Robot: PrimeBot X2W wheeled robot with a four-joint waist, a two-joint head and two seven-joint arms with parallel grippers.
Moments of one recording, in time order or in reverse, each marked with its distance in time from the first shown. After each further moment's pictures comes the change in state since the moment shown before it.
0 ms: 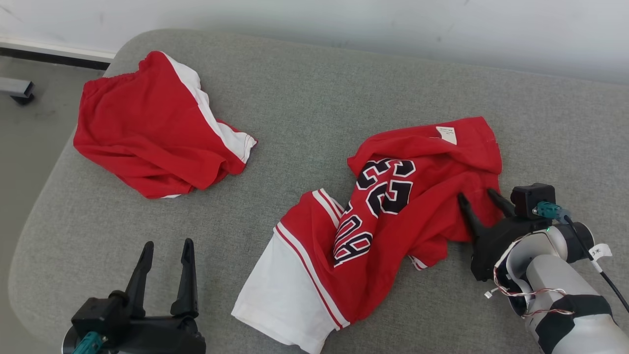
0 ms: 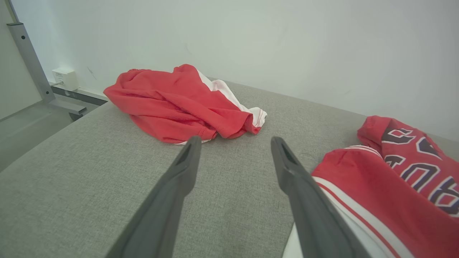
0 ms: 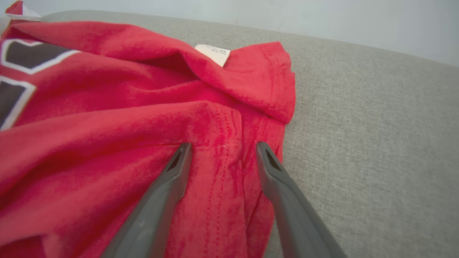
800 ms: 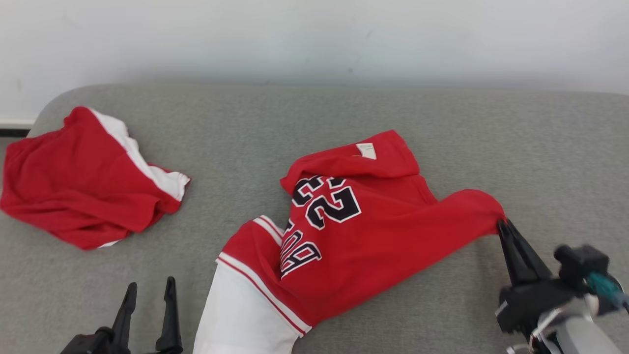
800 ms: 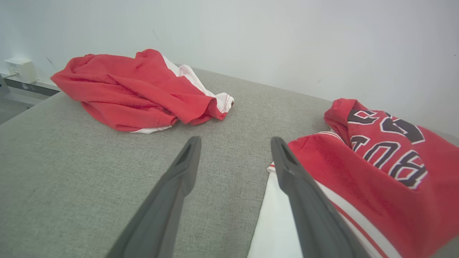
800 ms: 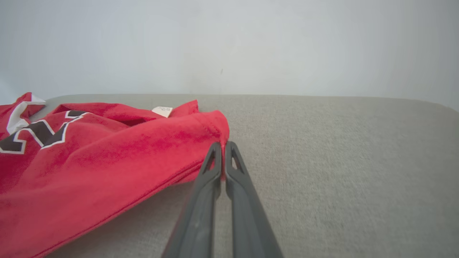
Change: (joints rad) left arm 0.099 -0.001 0.060 0.020 0.002 0.005 0.000; right arm 0.306 -0.071 -0.078 -0.372 0.070 0.000 -0.158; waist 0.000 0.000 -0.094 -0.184
